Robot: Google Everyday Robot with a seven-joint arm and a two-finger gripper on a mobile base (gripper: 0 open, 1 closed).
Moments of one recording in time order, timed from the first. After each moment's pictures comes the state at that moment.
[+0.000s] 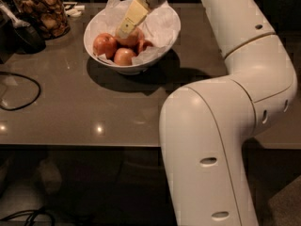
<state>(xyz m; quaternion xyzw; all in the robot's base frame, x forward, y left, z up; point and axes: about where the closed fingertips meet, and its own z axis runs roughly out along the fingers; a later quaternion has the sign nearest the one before) 0.719 0.036 0.961 -0.54 0.79 0.17 0.23</state>
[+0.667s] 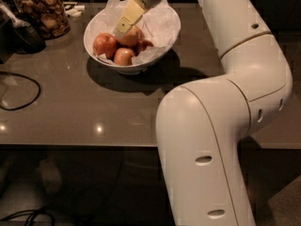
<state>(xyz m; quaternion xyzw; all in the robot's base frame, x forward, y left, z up) 0.717 0.046 0.963 -0.55 0.78 0.18 0.23</state>
